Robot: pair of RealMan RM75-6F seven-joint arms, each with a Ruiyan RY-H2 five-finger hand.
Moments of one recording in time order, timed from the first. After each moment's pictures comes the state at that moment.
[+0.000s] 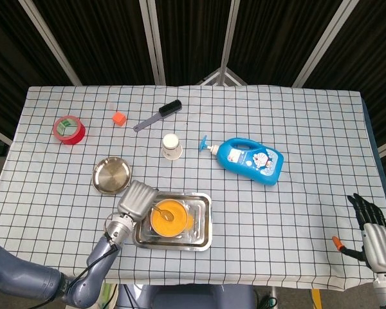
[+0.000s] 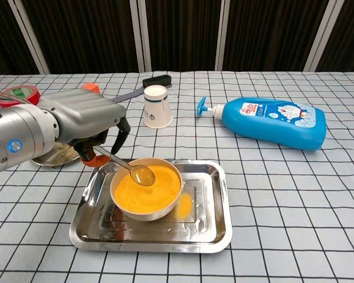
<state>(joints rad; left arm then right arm) -0.95 -1.58 -0.02 -1.89 0.72 1.32 1.09 0.02 -1.05 0.04 -1.73 -1.45 1.43 0.15</state>
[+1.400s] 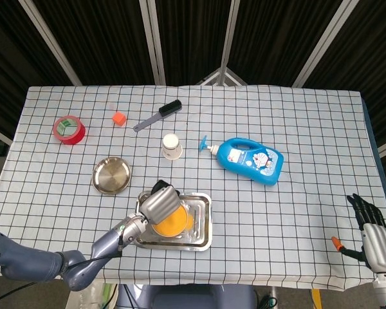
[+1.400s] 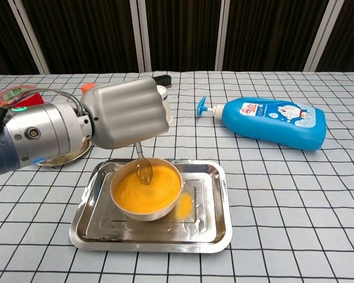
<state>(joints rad) -1.05 -1.57 0.10 -1.69 1.15 1.13 1.51 0.02 -1.05 0.04 -1.74 -1.44 1.42 0.16</state>
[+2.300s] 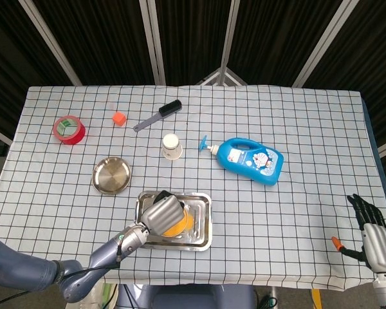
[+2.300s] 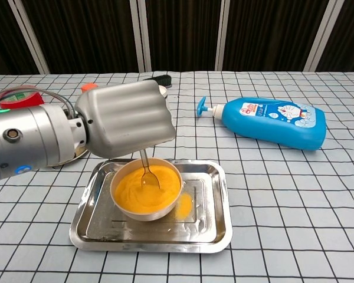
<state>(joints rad) -1.01 -1.52 0.08 -1.82 1.18 1.12 1.45 0.02 -1.04 0.04 -1.75 -1.44 1.41 0.17</state>
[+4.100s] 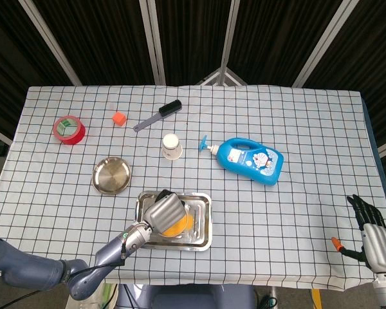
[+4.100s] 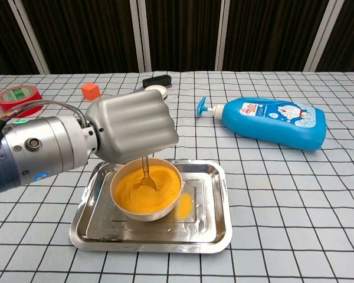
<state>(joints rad) -0.99 -1.59 0.05 -1.76 1.15 1.09 1.45 0.02 -1.04 0.04 -1.75 -1.43 1.41 0.17</state>
